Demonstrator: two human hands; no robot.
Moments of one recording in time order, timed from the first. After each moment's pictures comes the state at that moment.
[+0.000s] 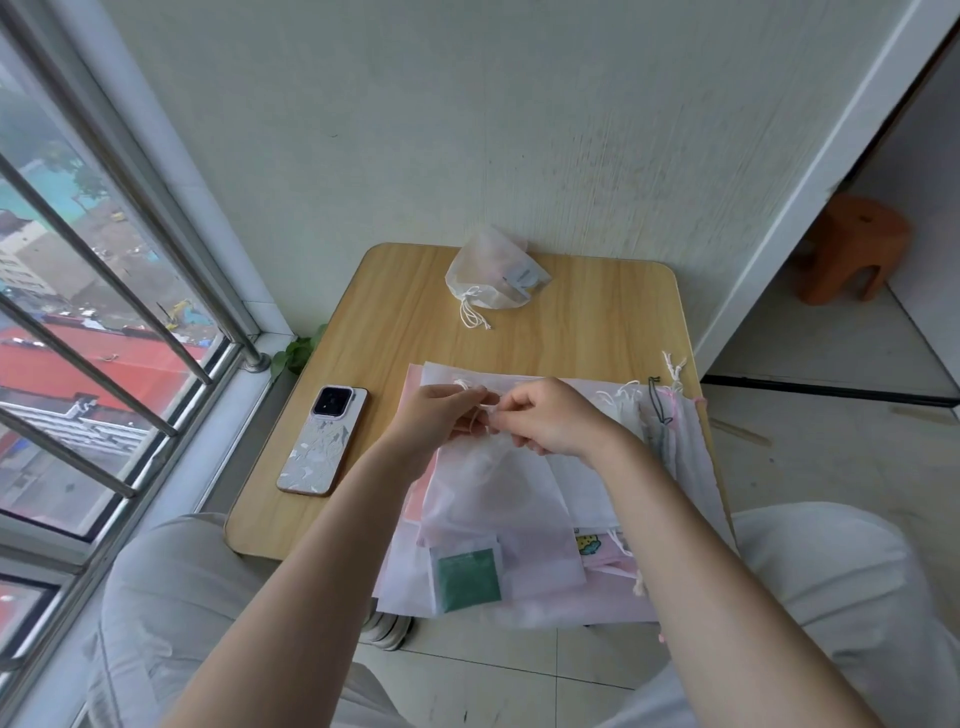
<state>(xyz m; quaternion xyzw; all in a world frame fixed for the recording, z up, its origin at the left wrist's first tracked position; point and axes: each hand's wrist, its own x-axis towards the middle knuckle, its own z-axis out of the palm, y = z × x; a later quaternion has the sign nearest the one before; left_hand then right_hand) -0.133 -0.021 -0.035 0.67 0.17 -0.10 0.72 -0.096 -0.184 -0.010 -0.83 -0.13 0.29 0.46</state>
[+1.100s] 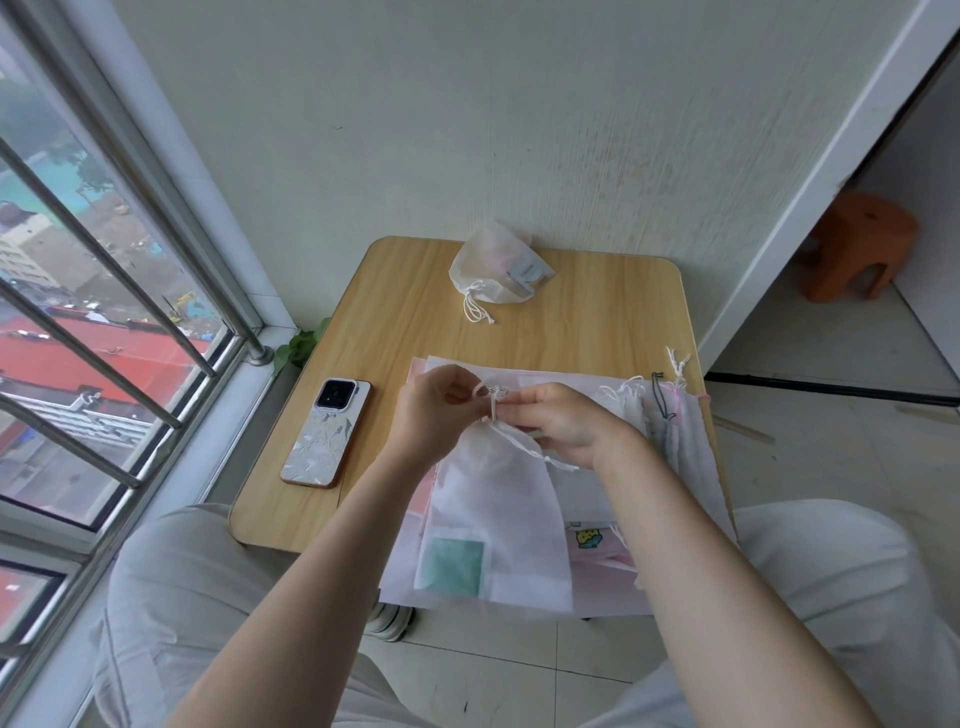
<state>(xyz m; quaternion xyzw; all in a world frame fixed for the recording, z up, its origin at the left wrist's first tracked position) -0.143 -0.023 -0.035 0.85 0.13 0.08 0.50 -0.085 -0.189 -0.041 -0.69 -0.06 0.40 0.61</state>
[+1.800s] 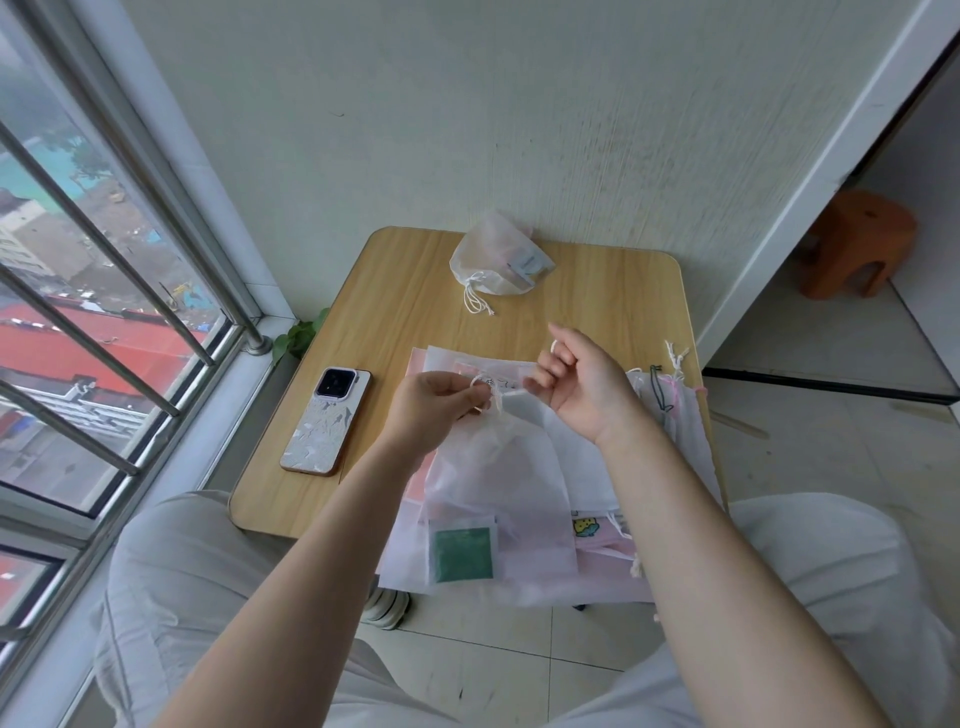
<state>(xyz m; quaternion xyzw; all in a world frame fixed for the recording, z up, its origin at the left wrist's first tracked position) -0.150 -0.024 -0.034 0.75 0.21 0.00 0.62 -0.075 -0.191 -0.019 -0.45 0.09 0.27 0.85</state>
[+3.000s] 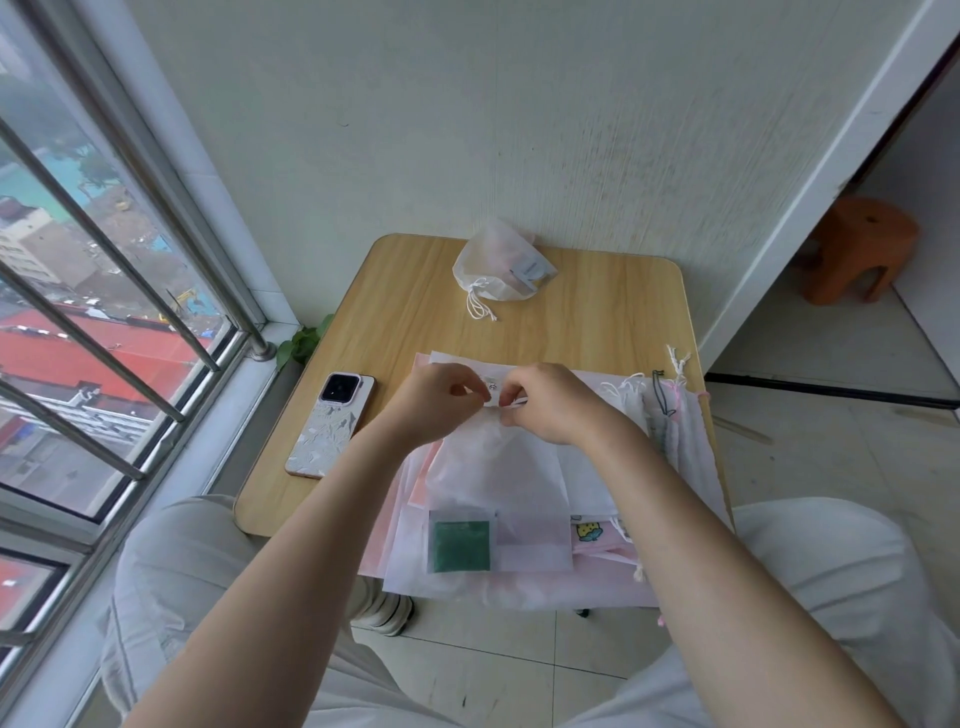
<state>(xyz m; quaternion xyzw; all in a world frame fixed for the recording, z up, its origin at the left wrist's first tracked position) -0.137 -0.011 -0.017 0.92 0.07 -0.05 0.38 -0.090 -0.175 -0.010 -0.92 -0.24 0.18 0.25</state>
